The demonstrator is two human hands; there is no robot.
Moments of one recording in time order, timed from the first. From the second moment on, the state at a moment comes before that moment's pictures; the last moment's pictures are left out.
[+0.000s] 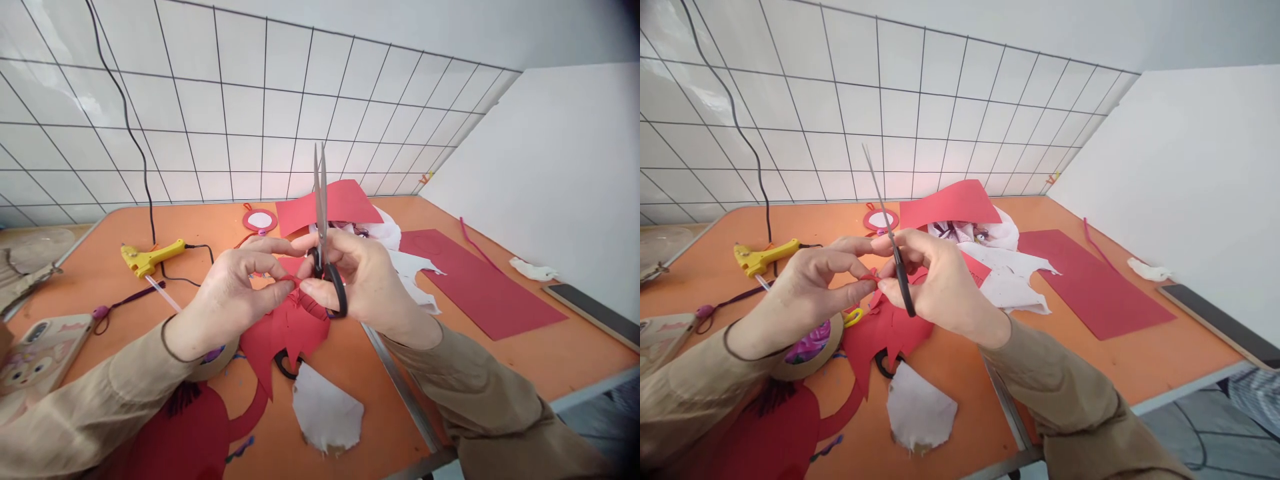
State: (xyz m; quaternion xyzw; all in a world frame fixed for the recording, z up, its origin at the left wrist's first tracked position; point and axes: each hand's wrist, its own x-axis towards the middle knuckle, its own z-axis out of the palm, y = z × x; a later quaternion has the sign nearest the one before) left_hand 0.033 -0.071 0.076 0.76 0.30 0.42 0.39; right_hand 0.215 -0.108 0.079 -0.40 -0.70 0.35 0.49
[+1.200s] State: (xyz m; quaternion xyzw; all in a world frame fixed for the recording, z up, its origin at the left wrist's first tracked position) left_hand 0.040 -0.073 0.067 0.54 0.31 0.51 0.60; right_hand 0.243 -0.091 0.089 -0.34 -0.79 0.37 0.37
